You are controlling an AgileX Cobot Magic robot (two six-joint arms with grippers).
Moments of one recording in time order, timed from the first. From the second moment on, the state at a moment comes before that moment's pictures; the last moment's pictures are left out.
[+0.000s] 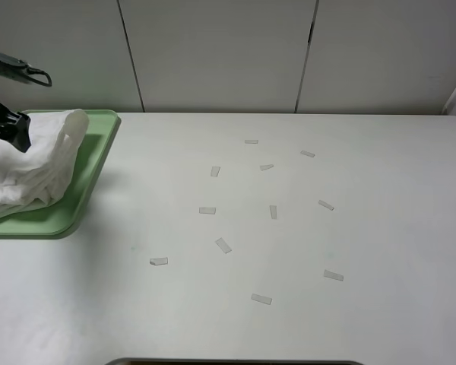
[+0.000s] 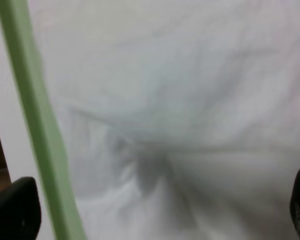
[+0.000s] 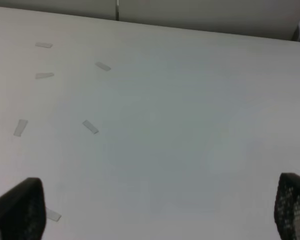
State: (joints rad) left arm 0.16 1.86 -1.26 0.19 0.61 0.26; right arm 0.08 -0.01 -0.49 -0.02 1.02 -0.03
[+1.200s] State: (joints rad) left arm 0.16 1.19 -1.29 0.05 1.06 0.22; right arm 0.08 -0.01 -0.49 -0.02 1.02 -0.03
